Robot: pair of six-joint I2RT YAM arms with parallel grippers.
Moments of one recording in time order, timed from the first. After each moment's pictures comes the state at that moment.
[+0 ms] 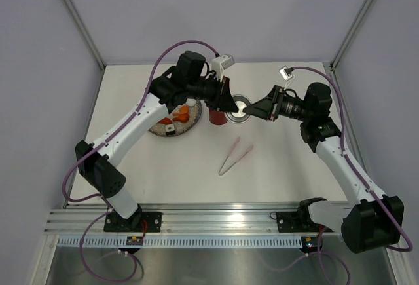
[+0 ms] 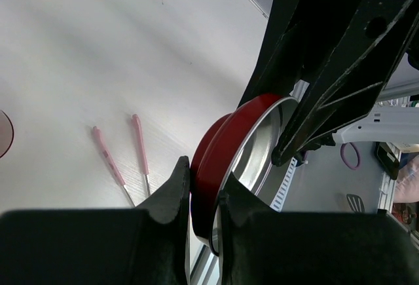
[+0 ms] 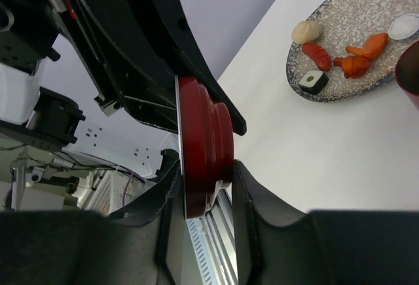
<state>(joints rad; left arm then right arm) -0.67 1.65 1.73 -0.64 0.63 -0.28 0.21 1.13 0.91 0.17 -0.97 0.78</state>
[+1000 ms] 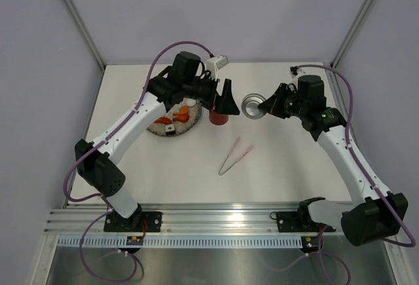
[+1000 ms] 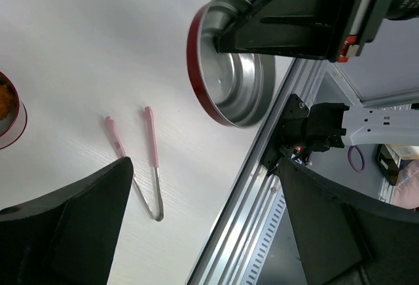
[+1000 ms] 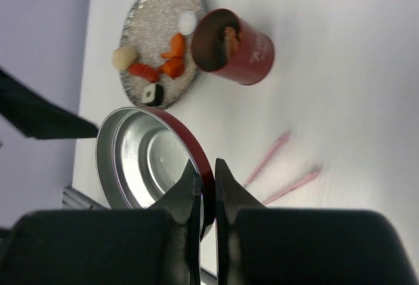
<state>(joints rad) -0.62 1.65 1.69 -0.63 0.65 -0.28 0.25 1.19 1.14 -0.45 -0.35 0.58</state>
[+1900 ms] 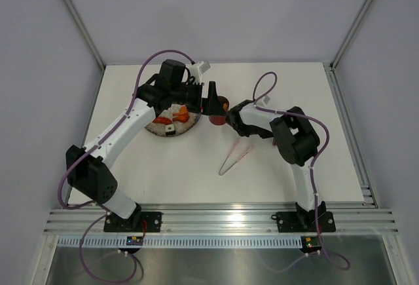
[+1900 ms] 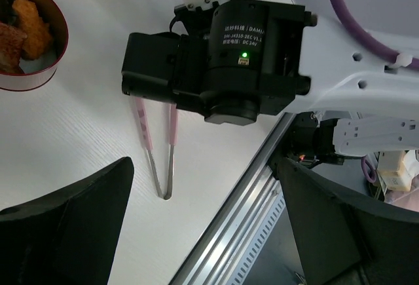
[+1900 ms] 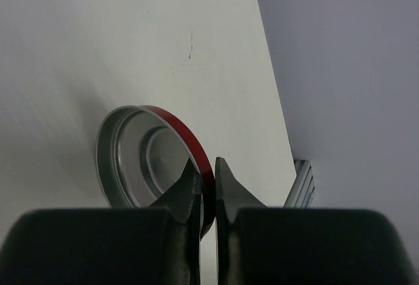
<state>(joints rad) -0.52 1.57 1.49 -0.58 0.62 -0.37 0.59 2.13 1.46 -1.28 1.14 0.95</state>
